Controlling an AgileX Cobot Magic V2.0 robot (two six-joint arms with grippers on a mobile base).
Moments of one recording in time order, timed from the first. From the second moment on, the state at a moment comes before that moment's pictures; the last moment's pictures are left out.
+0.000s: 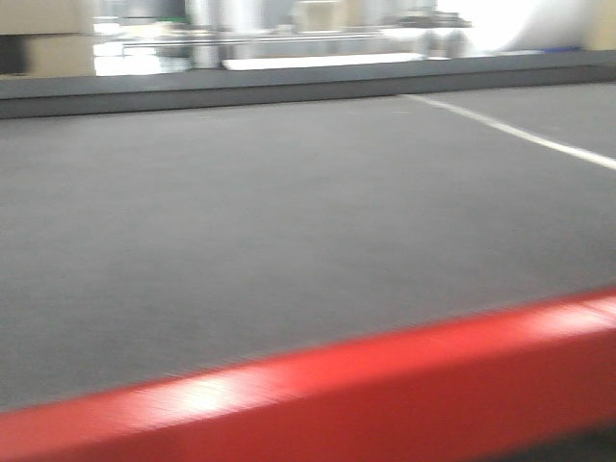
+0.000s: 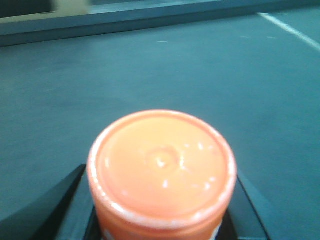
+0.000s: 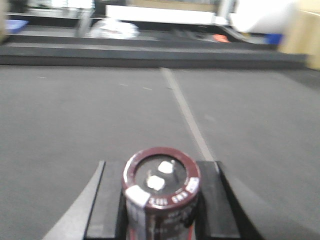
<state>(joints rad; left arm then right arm) -0.15 0.65 -1.00 0.01 0.81 0.00 0.12 0.56 -0.86 0.04 0.56 -0.07</state>
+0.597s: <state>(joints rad) -0.15 0.65 -1.00 0.01 0.80 0.00 0.12 0.56 -0.86 0.04 0.56 -0.07</state>
